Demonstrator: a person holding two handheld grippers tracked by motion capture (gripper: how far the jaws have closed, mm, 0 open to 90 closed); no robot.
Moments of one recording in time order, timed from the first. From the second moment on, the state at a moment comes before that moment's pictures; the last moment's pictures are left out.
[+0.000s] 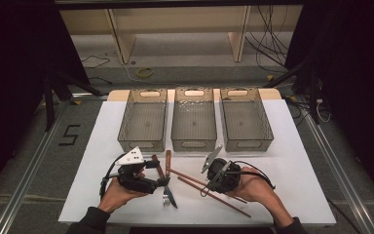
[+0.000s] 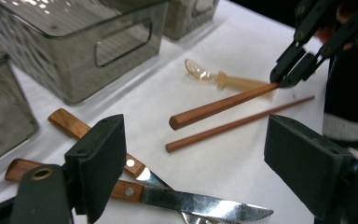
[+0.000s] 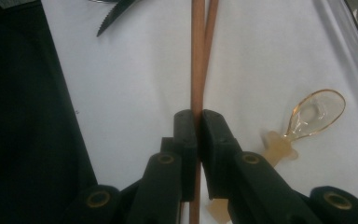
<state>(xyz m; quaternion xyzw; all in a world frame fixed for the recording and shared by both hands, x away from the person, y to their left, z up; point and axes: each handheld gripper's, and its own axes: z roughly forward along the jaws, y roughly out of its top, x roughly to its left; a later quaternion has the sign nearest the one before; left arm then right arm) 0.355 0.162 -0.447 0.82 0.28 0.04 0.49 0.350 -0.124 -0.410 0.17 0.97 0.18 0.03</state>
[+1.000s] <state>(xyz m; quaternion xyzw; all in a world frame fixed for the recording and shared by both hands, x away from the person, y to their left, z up) 0.348 0.120 -0.441 0.92 0.11 0.03 0.37 0.331 -0.107 -0.407 0.10 0.98 0.15 0.03</state>
